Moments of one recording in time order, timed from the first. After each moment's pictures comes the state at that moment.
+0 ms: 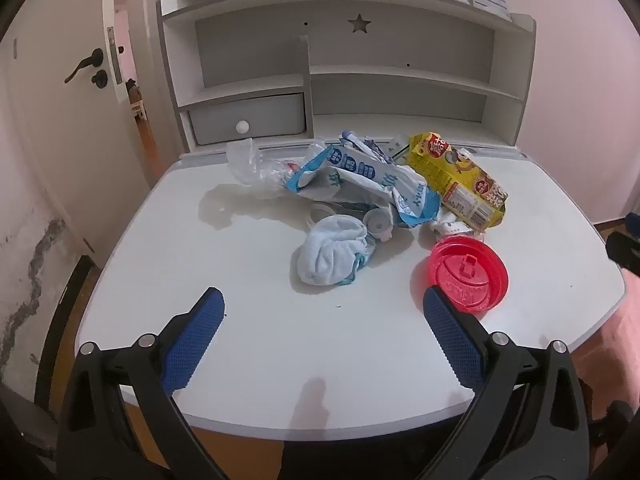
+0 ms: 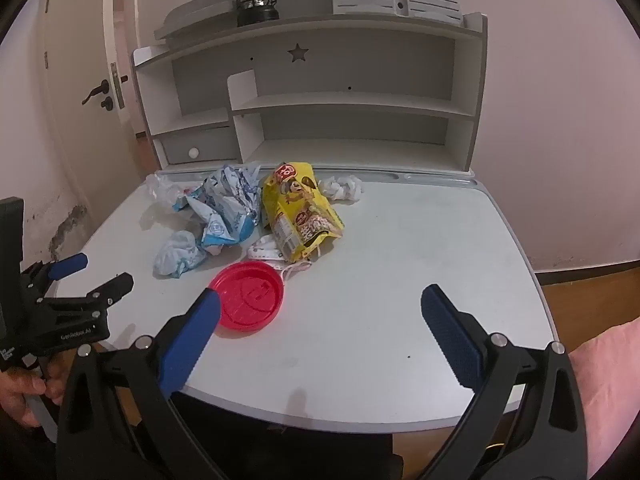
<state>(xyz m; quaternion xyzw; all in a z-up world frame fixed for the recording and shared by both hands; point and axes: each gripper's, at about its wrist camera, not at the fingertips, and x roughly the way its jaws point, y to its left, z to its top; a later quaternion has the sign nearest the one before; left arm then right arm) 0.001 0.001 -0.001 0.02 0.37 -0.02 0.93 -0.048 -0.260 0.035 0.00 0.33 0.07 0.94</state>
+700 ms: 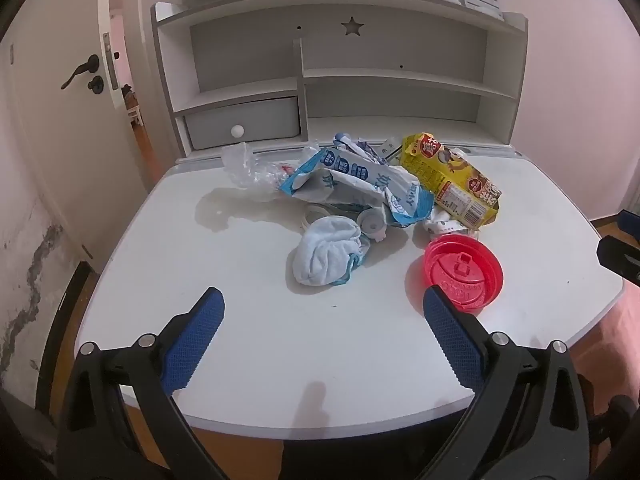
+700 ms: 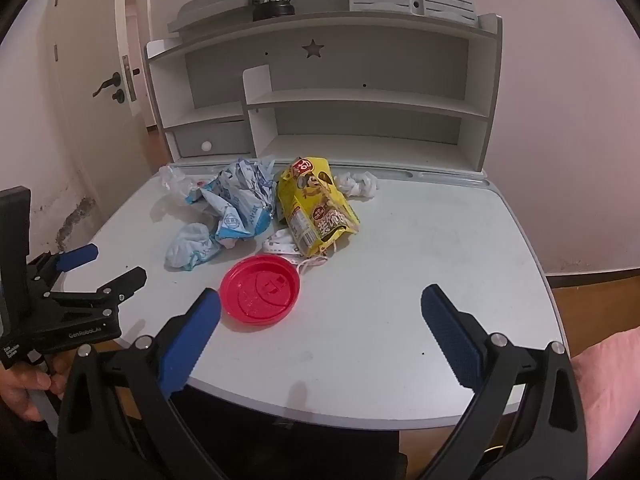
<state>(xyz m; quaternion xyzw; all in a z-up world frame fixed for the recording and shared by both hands) -0.005 -0.003 0.002 0.04 0.35 -0.02 0.93 -0.052 -0.251 0.037 -0.01 0.34 0.09 0.94</state>
